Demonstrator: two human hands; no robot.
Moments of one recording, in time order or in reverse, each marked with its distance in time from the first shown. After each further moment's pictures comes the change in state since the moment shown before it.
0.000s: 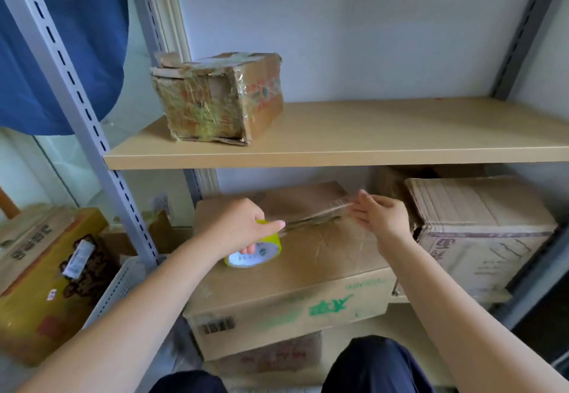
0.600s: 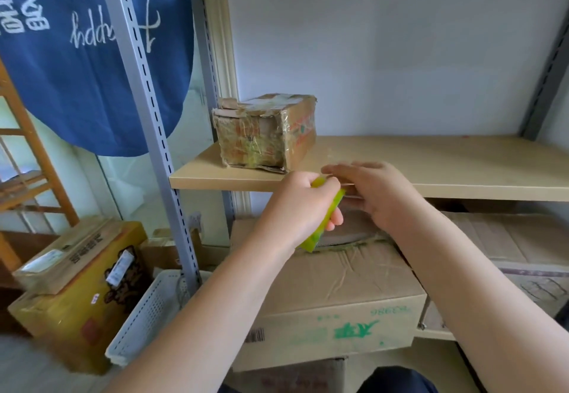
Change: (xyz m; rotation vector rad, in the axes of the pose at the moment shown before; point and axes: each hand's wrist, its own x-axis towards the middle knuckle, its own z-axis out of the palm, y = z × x) left_hand -0.074 0.116 -0.069 -0.672 0.223 0.012; right_hand -0.075 -0.148 0.062 -0.008 -0.392 -0.081
